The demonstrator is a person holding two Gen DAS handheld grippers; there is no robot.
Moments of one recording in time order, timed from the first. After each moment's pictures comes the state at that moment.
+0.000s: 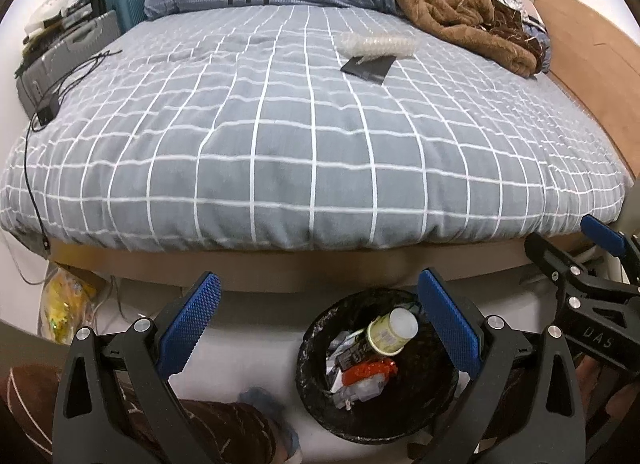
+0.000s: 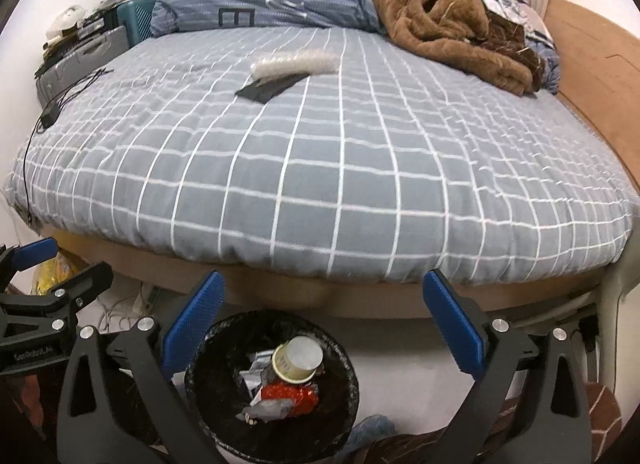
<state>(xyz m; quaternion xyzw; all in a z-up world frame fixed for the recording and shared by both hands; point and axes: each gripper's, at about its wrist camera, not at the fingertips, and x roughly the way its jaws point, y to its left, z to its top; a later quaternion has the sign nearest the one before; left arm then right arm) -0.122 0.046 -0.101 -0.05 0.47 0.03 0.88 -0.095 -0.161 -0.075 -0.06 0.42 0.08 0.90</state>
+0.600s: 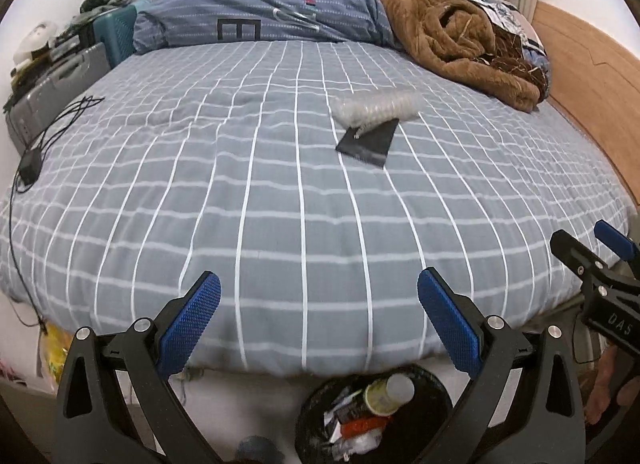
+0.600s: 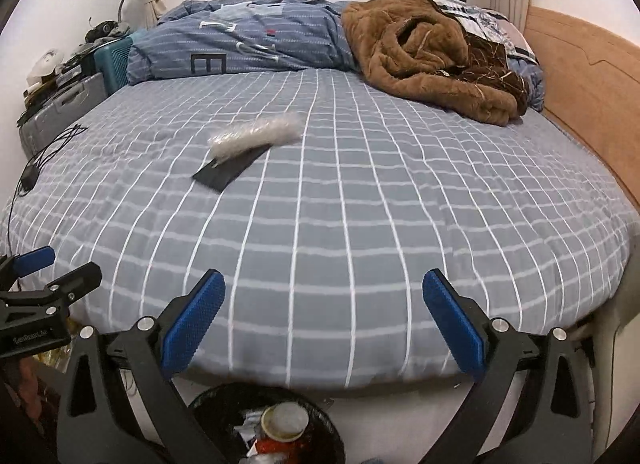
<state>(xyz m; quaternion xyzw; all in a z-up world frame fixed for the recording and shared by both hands) -0.027 0.053 -0.070 -0.04 0.43 0.02 0.90 -0.006 -0.183 -0.042 -0.03 0.37 0.06 0.92</state>
